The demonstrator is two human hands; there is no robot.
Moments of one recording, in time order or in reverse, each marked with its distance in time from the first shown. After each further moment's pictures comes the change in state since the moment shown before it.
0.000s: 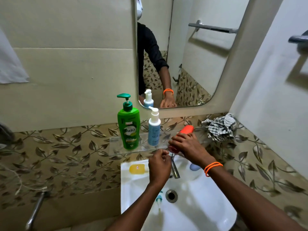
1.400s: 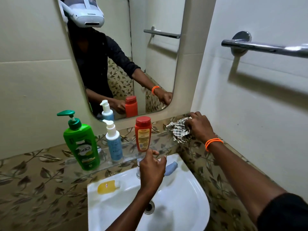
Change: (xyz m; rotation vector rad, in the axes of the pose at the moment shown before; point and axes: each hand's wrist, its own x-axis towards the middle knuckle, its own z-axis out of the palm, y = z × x) left_hand -0.017 0.064 0.066 -0.041 -0.159 0.059; right_hand -0.056 0.178 -0.043 -0.059 0.016 0.587
